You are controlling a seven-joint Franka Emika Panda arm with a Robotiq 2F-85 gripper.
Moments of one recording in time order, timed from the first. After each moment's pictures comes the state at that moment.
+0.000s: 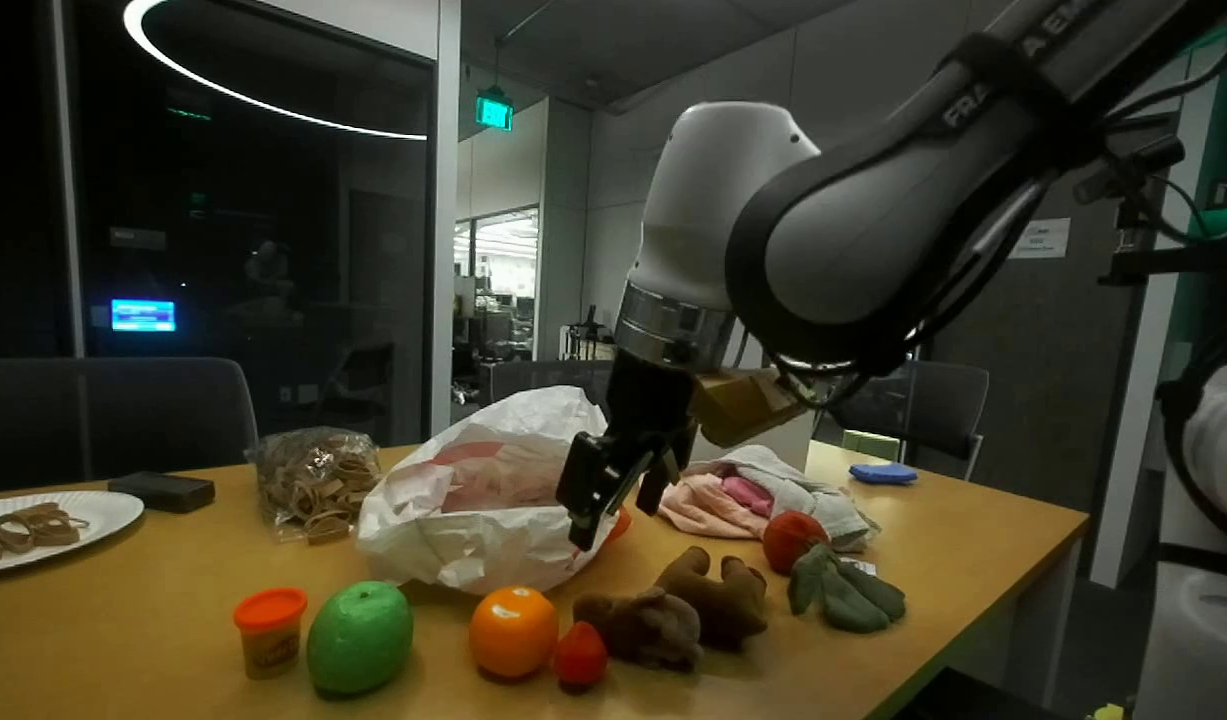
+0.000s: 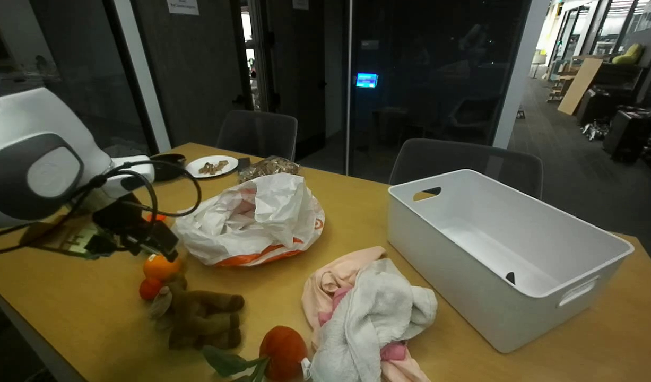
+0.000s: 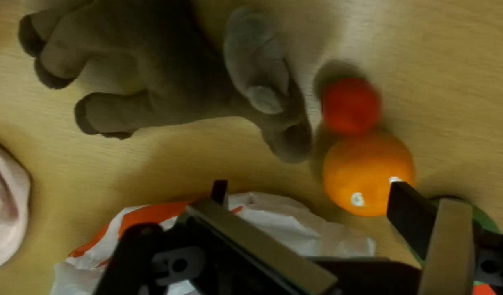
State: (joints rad) arm 0.07 -0.43 0.38 -2.79 -0.02 2.64 0.34
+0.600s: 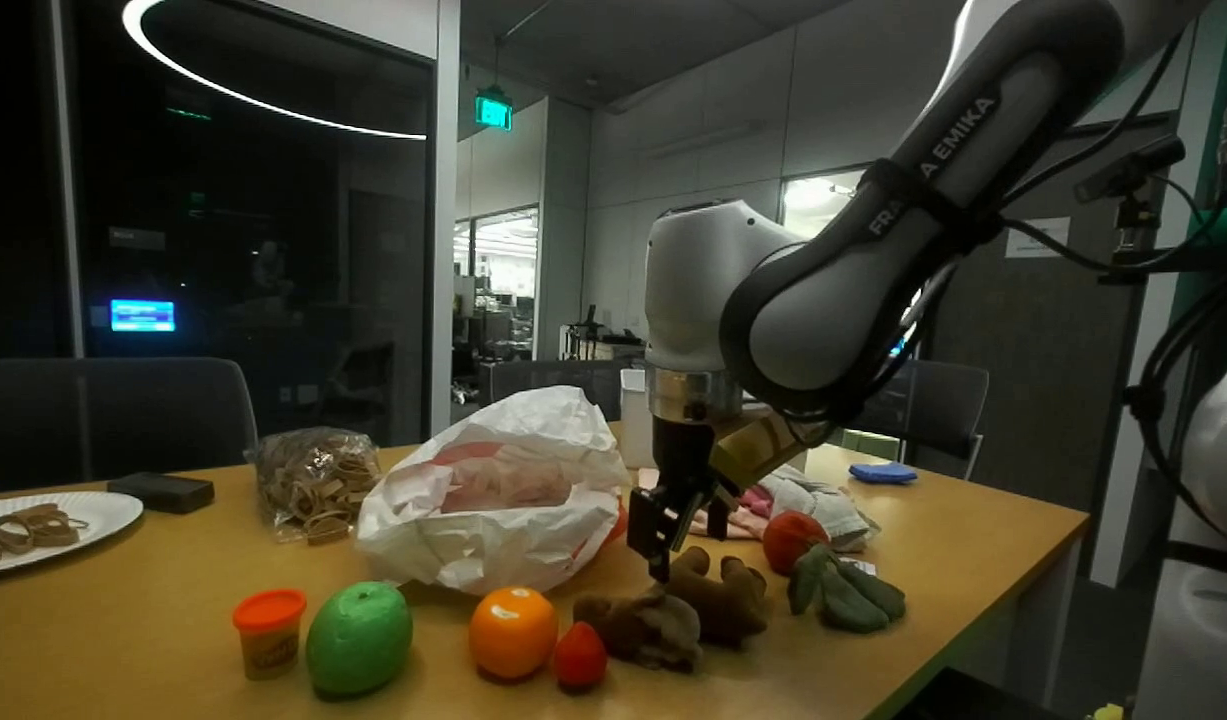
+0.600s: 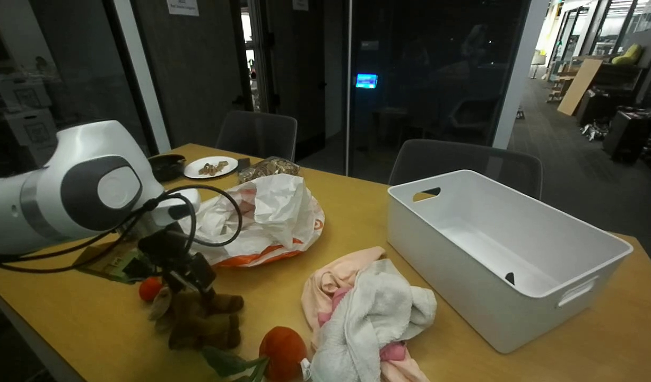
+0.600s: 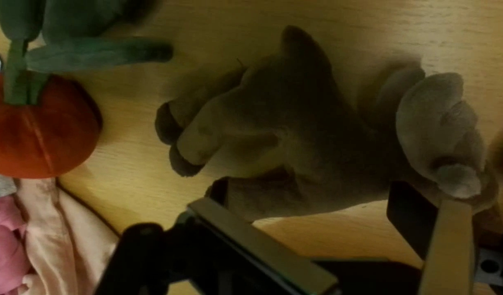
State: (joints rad) arm -0.09 -0.30 0.34 -2.77 -0.25 2.52 0.47
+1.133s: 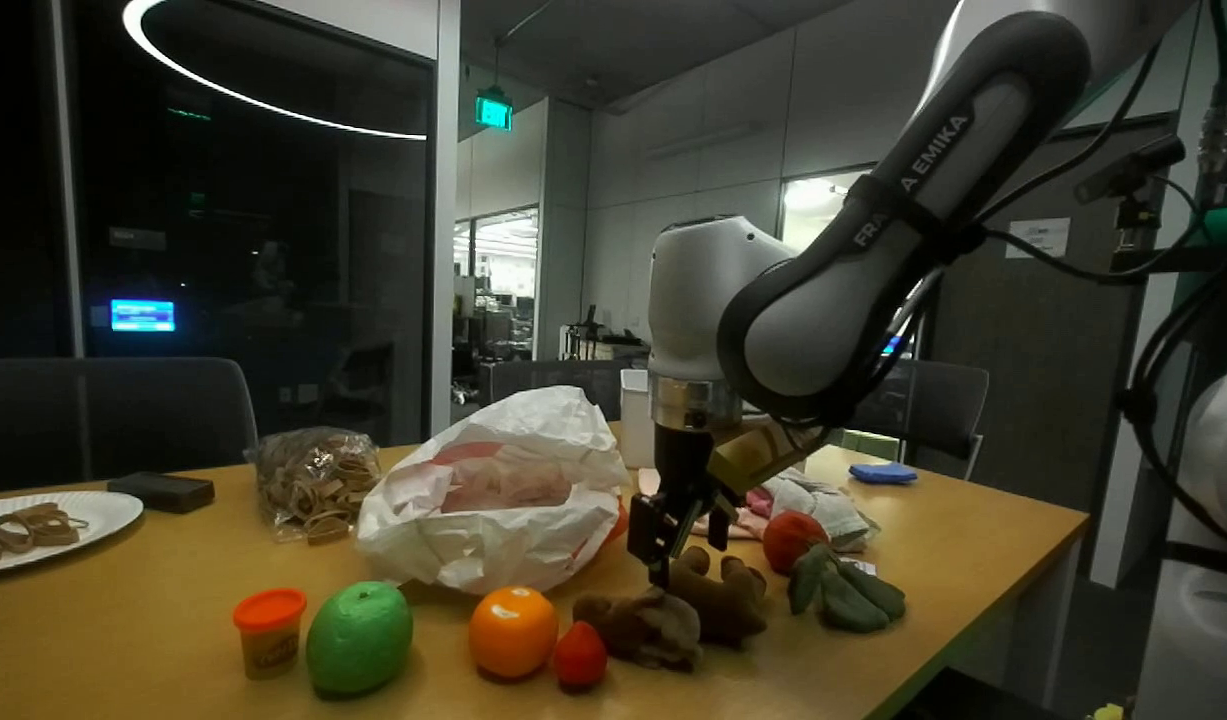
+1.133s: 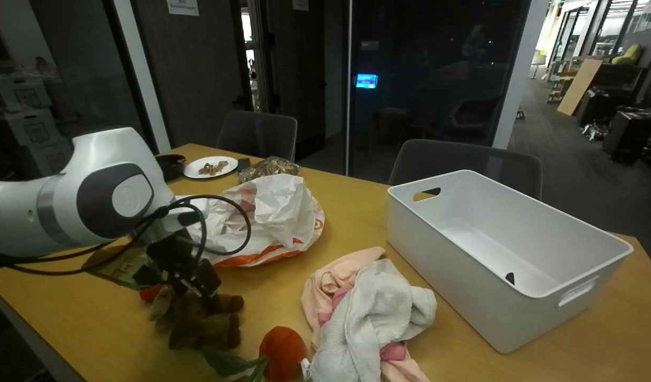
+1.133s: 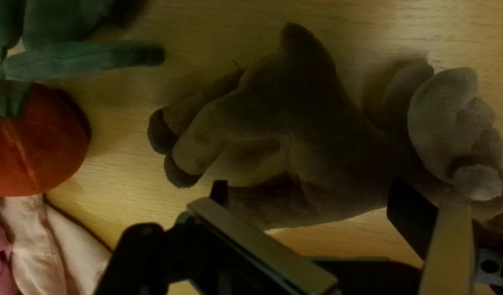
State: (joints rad) arm -0.06 -0.26 0.27 -2.77 -0.25 2.56 0.47
